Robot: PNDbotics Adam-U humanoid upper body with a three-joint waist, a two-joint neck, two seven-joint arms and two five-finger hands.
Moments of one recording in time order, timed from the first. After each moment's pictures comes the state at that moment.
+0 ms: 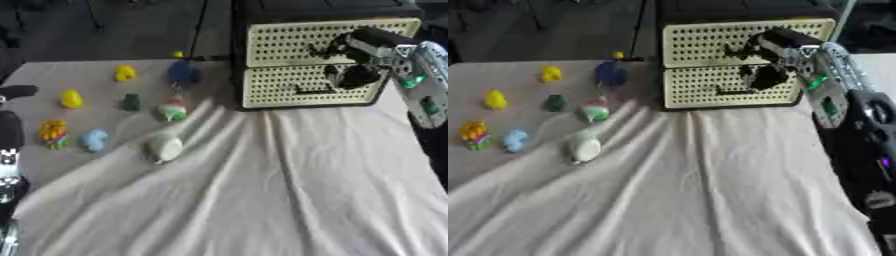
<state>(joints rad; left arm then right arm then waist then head) -0.38 0.21 0.00 -1.98 -0.54 -0.31 0.23 -1.05 -0.52 0.06 -1.19 0.99 0.01 0.59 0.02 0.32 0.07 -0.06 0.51</state>
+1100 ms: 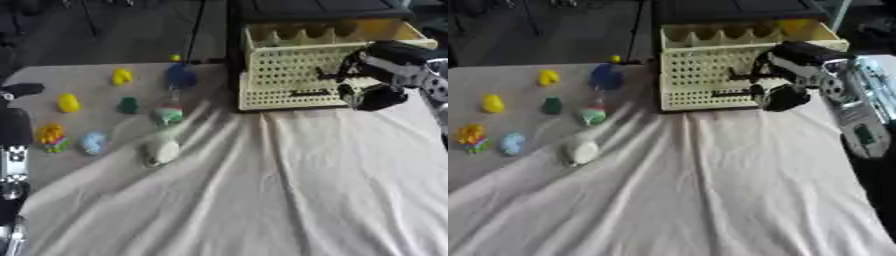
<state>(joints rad) -0.38 0.21 0.00 -1.98 -0.54 -0.31 0.23 -0.84 -0.60 0.10 -1.56 0.92 0.04 0.72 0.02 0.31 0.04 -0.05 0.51</state>
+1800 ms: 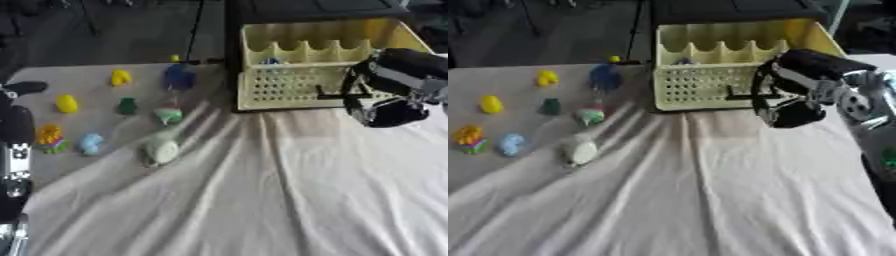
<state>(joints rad) -0.39 0.21 0.00 -1.98 -0.54 -0.30 0.24 -0.76 -0.63 0.10 -1.73 0.86 0.07 0.76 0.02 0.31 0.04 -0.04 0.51</state>
